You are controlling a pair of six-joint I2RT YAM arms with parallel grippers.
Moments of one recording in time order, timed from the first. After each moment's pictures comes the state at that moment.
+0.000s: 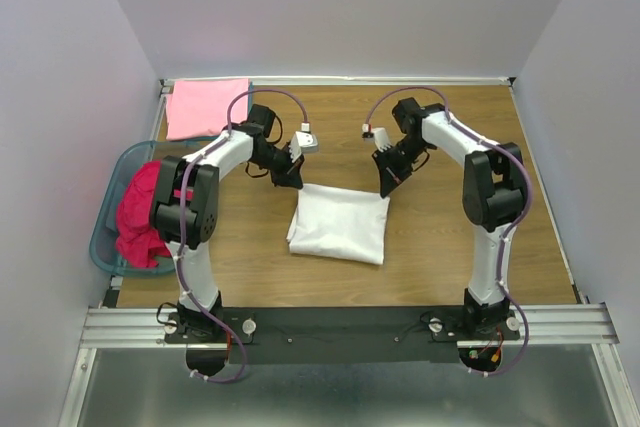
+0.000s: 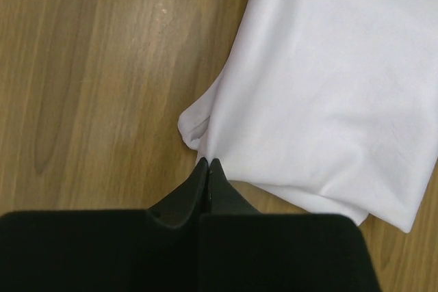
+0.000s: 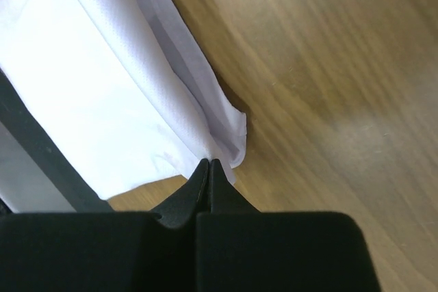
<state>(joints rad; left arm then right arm) -0.27 1.91 1.35 -0.69 0.84 0.85 0.31 2.08 1.61 -1.08 -0.59 -0.46</state>
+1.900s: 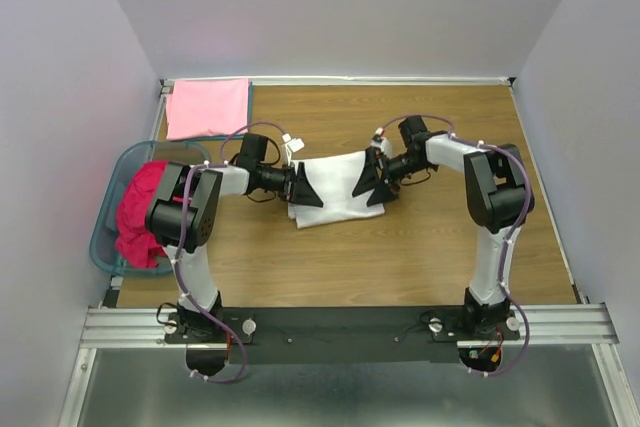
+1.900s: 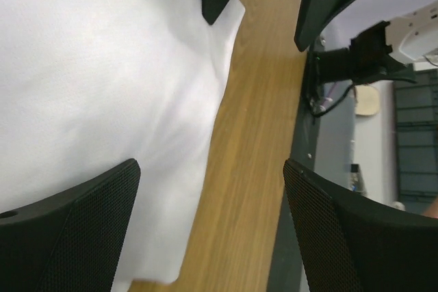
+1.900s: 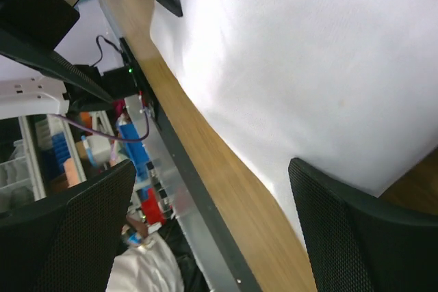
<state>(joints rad) -0.26 1.89 0.91 0.09 1.19 -0.22 0.30 2.06 1.30 -0.60 -1.04 0.18</state>
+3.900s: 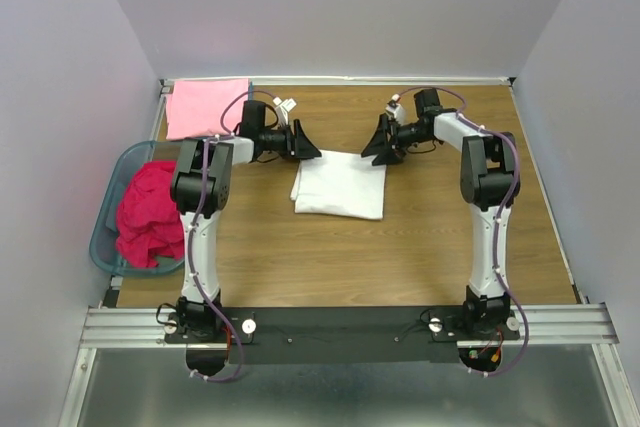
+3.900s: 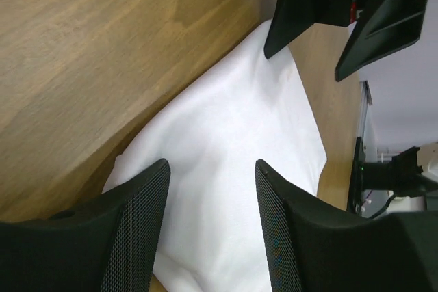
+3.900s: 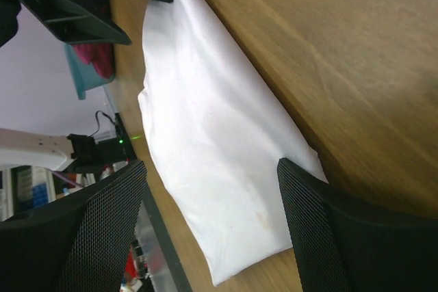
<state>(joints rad) -0.18 2.27 1.42 0.19 1.03 -0.42 0.15 2.33 1.71 -0.56 -1.04 0.19</state>
